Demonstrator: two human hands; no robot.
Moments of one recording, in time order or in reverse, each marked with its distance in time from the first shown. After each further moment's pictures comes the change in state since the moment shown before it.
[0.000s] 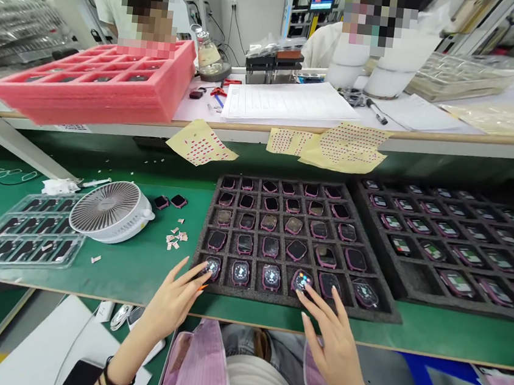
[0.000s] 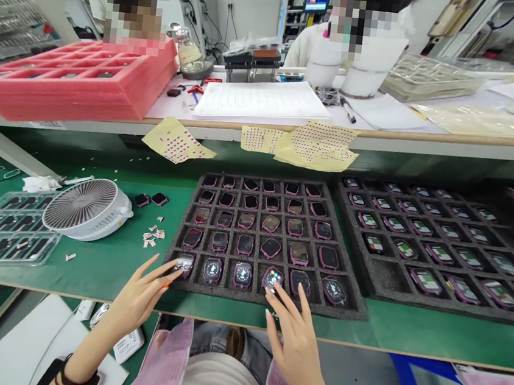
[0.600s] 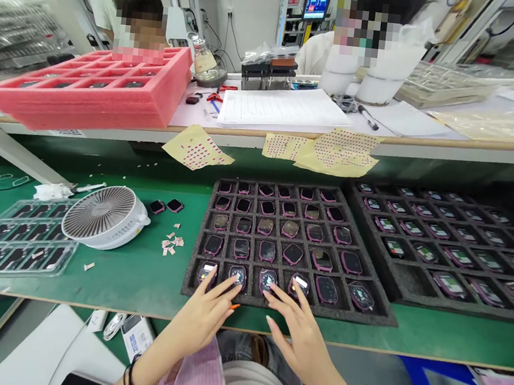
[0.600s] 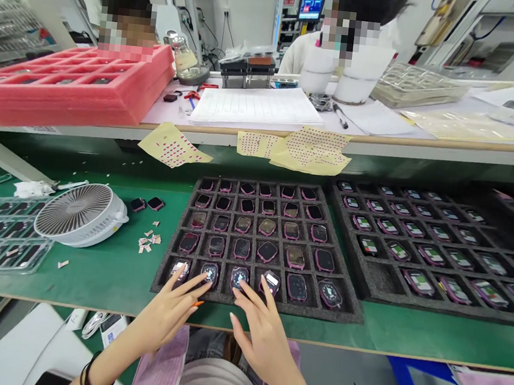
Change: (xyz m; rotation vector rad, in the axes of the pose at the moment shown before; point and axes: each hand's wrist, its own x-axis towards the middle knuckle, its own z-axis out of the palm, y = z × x) left_hand 0.032 0.041 0.017 -0.144 -0.055 0.064; right_hand 0.029 -0.025 0.017 0.157 -0.123 -0.055
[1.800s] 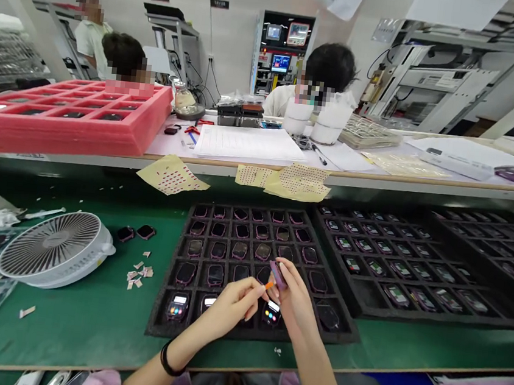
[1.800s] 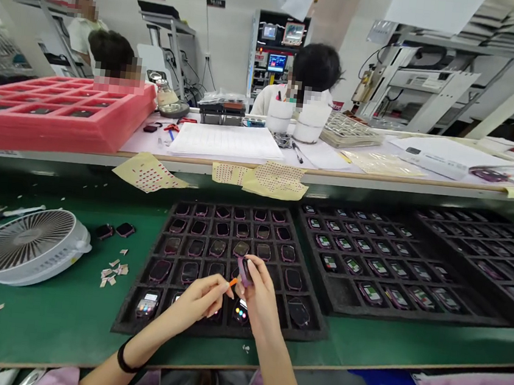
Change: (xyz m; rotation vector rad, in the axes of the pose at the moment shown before) left_hand 0.127 0.018 0.008 -1.254 -0.070 -0.466; right_hand 0.081 0.039 -0.030 1.361 0.489 0.869
